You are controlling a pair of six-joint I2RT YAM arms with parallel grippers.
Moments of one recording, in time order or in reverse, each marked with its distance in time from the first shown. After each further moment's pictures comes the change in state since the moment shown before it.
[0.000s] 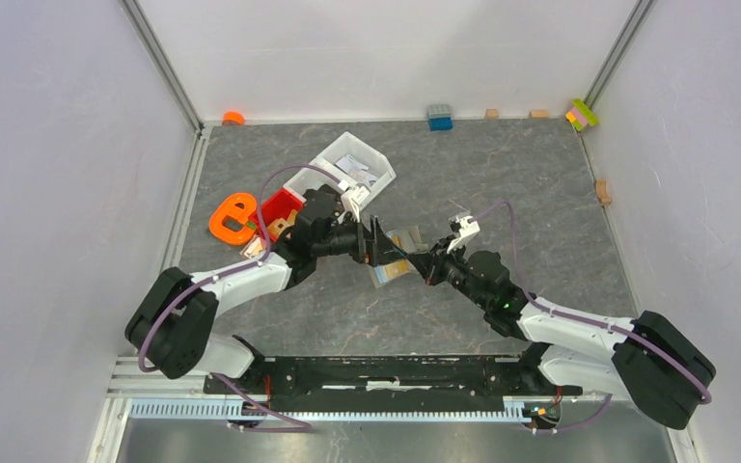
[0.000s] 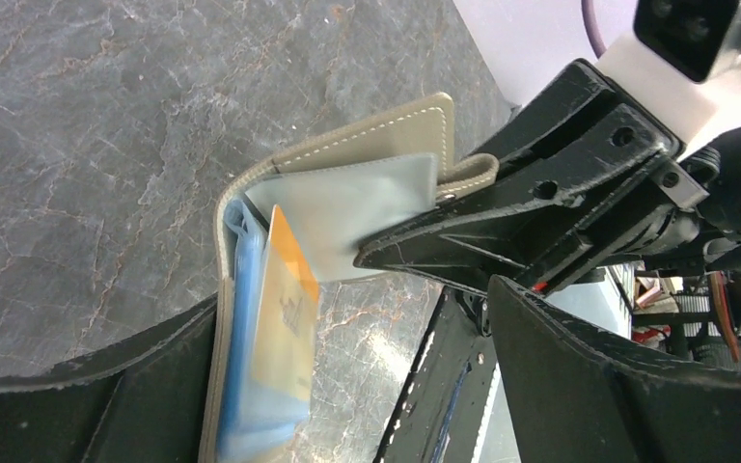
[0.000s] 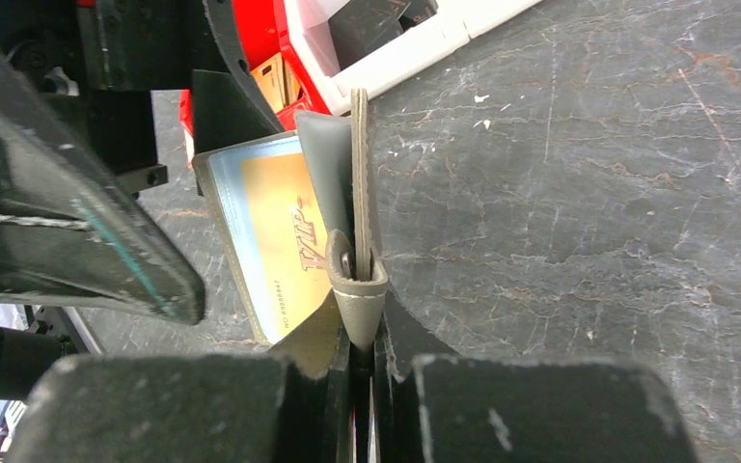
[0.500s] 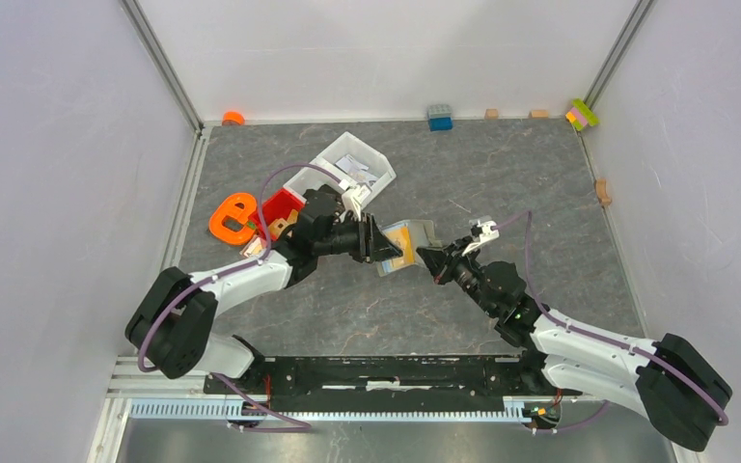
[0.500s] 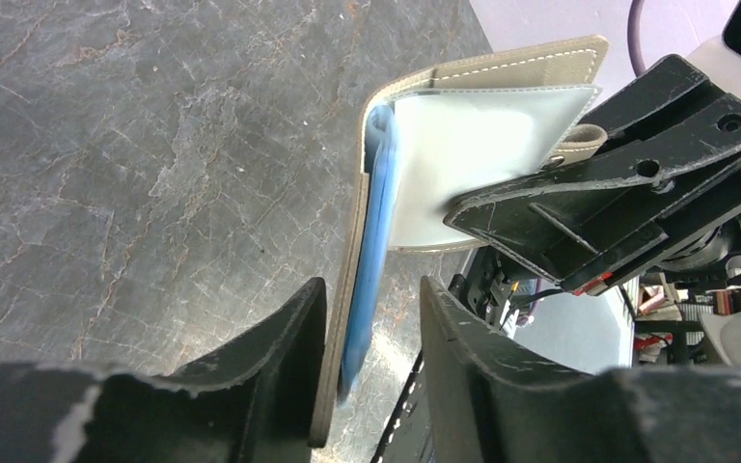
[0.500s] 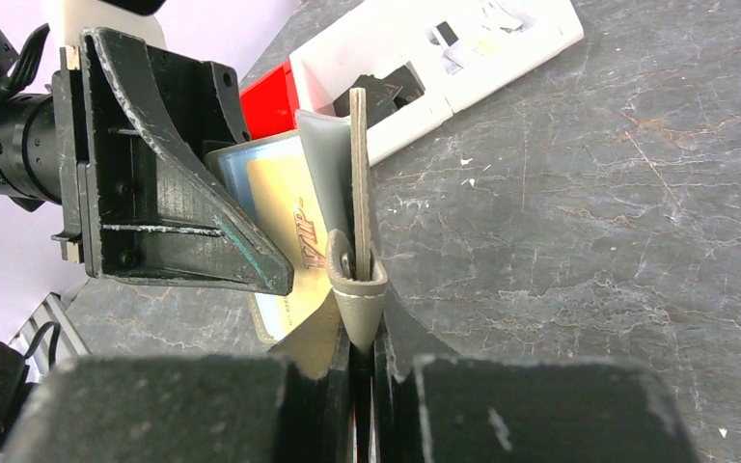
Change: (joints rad) left arm -0.006 0.012 0.025 -0.064 -0.026 0.000; right arm 0.028 -0.160 -0.064 0.039 0.119 0.012
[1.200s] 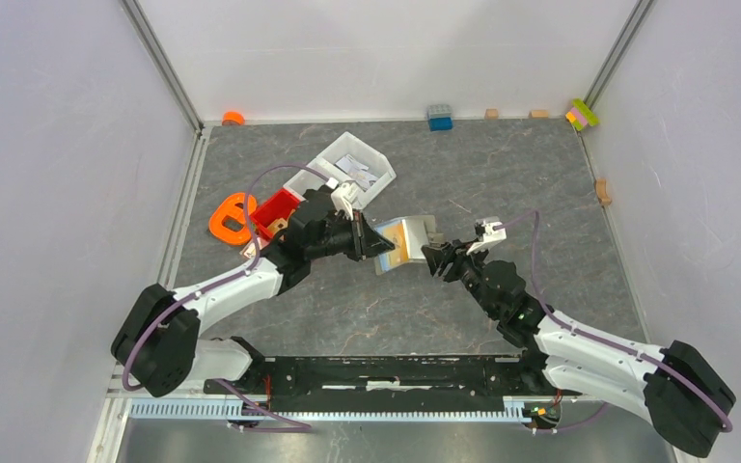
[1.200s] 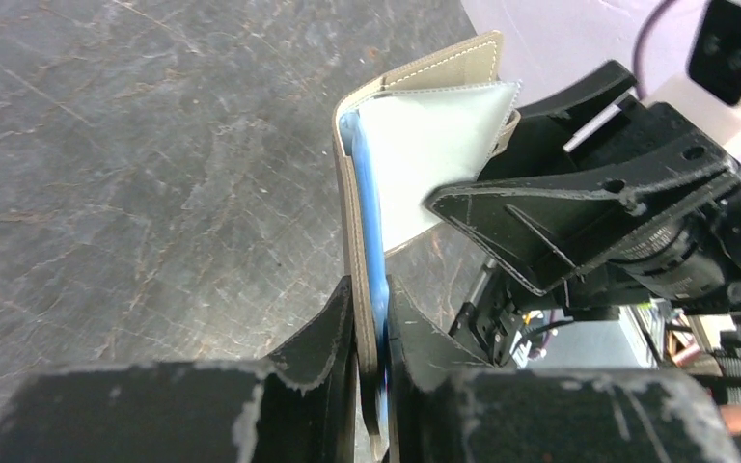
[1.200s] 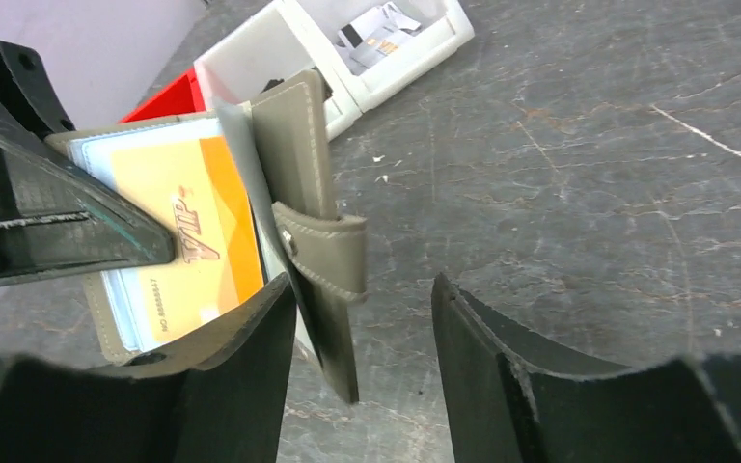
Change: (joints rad) left arm -0.005 -0.105 -0.030 -0.013 -0.095 -0.006; right arm -0.001 -0.038 0.008 -0.114 0.145 -0.020
